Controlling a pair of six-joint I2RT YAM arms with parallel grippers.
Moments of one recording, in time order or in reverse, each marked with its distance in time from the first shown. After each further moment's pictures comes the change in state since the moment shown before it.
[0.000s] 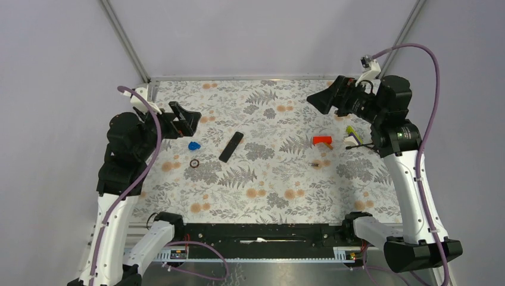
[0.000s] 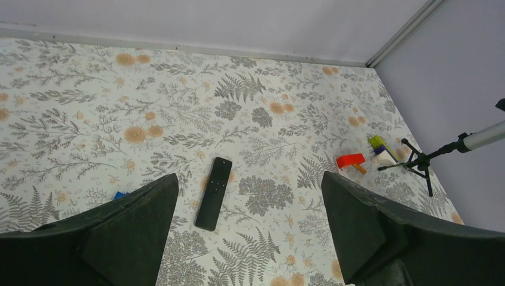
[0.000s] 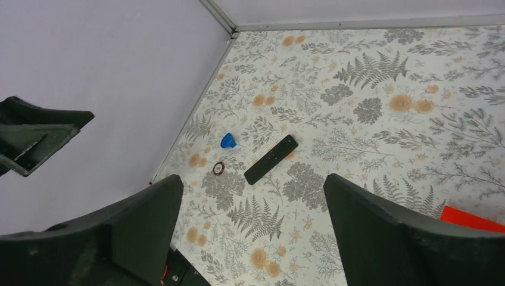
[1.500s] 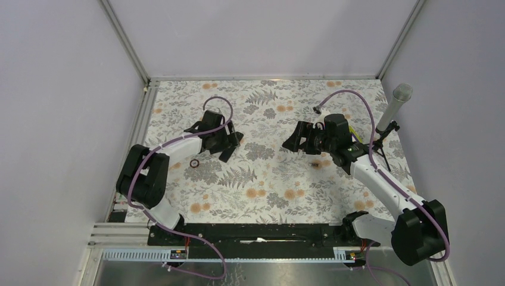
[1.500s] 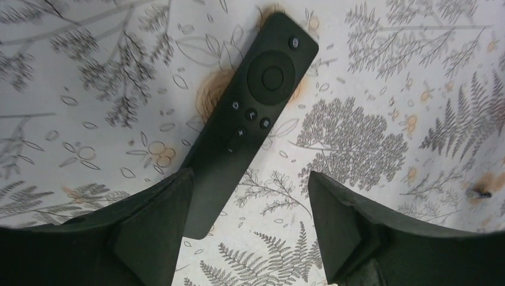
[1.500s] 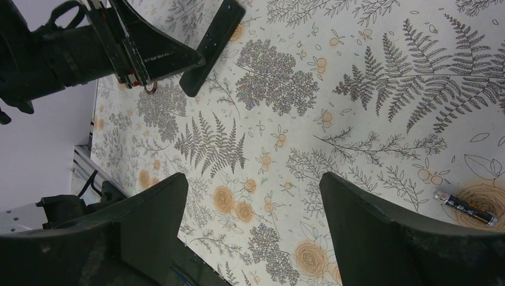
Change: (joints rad) left arm -0.212 0.850 -0.258 0.348 -0.119 -0.290; right arm 0.261 0.065 -0.577 0.266 0.211 0.086
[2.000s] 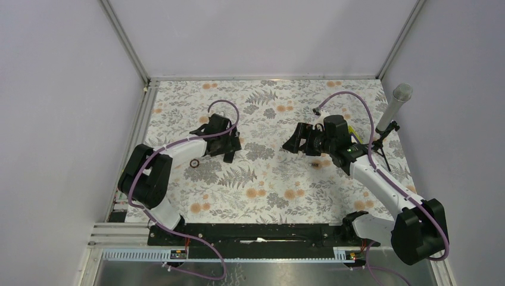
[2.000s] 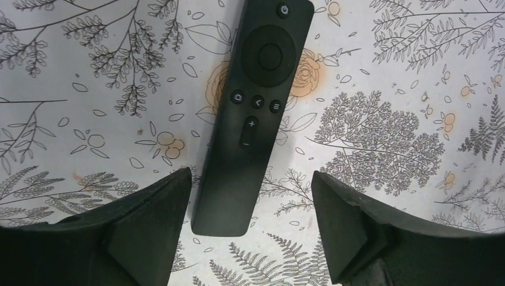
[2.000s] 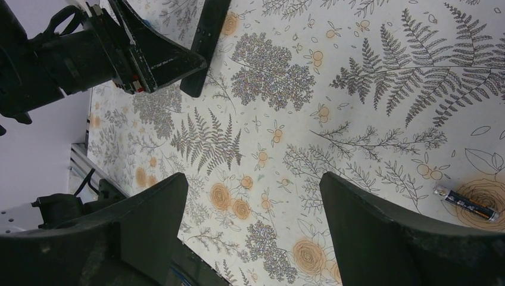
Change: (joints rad) left arm -0.079 0.013 -0.014 -0.015 -0.121 0.012; right arm 0.000 0.007 -0.019 0.010 0.000 0.000
